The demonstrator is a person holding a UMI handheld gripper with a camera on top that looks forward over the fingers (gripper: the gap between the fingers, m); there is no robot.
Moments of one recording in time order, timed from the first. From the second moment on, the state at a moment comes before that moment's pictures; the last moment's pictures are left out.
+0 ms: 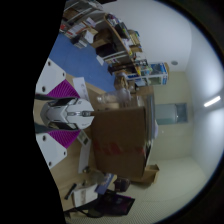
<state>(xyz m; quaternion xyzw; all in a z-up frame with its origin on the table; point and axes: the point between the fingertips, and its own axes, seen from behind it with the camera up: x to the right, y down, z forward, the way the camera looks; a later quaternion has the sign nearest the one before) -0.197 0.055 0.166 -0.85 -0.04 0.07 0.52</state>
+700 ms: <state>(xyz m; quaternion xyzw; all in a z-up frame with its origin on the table) -0.077 -0.033 -0.007 -0.93 0.01 0.01 0.36</state>
